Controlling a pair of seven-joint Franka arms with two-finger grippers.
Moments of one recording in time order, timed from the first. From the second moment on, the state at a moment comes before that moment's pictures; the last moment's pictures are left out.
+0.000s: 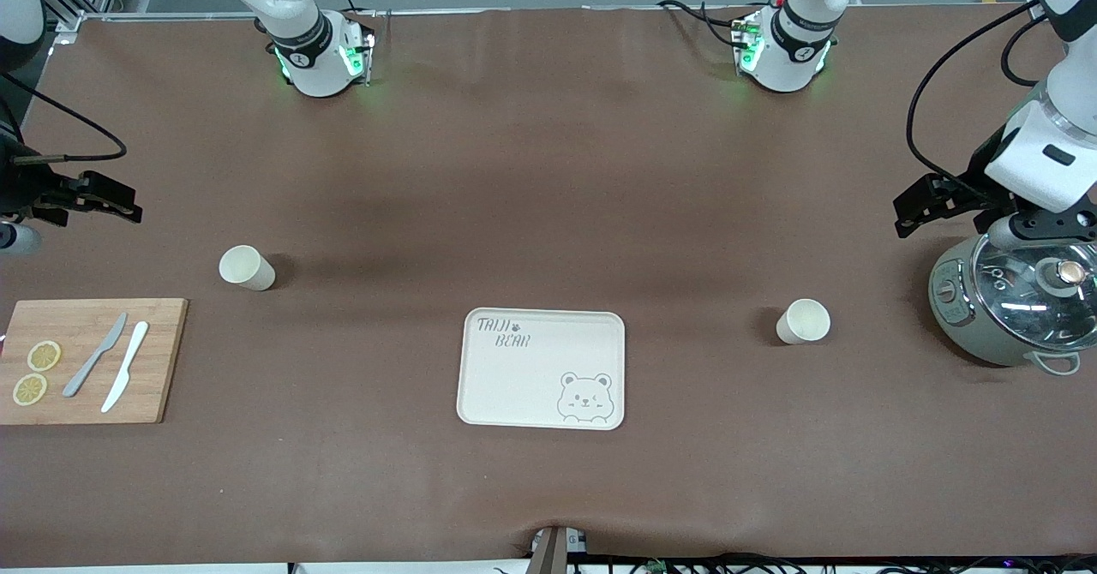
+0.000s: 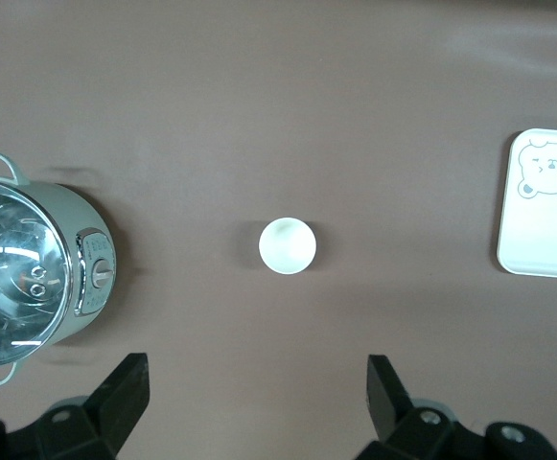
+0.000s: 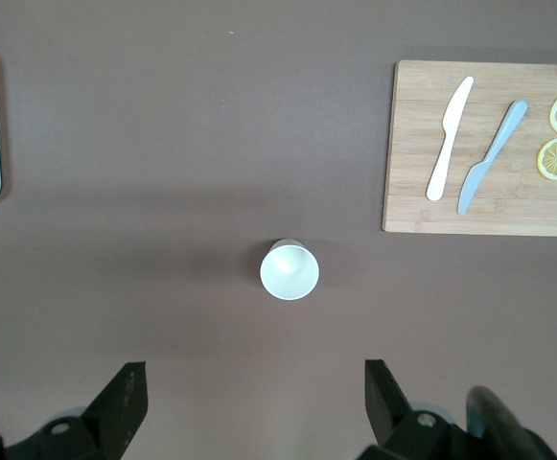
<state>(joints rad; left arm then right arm) 0.02 0.07 -0.15 -1.54 0.05 1.70 -0.17 -0.07 0.09 0.01 -1.54 -0.02 1.56 -0.10</state>
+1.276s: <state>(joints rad) 0.03 0.18 -0.15 -1.52 0.05 1.75 -0.17 -0.07 0.09 0.01 -1.54 -0.02 1.56 -0.10</state>
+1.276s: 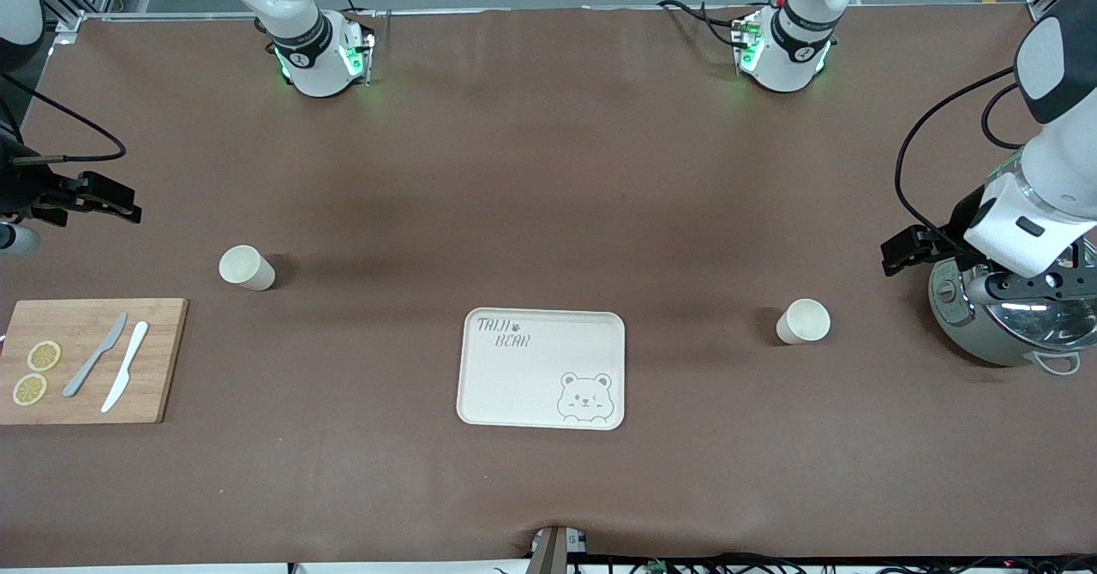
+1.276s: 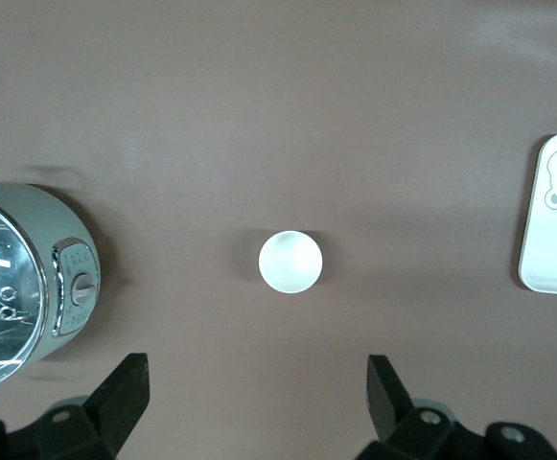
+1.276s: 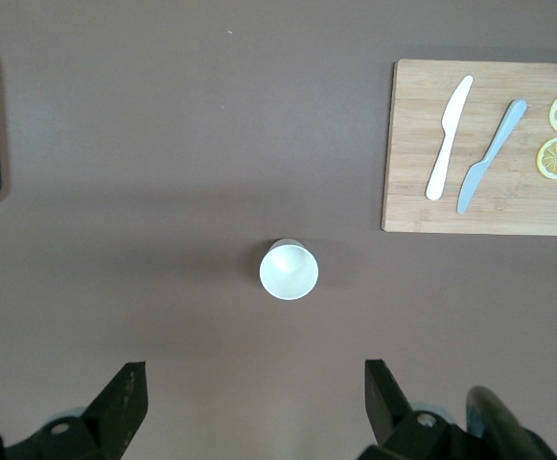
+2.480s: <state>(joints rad) 0.03 0.20 -0.15 -1.52 0.05 1.75 -0.09 -0.07 0.09 0.01 -1.54 -0.02 1.56 -0.10</state>
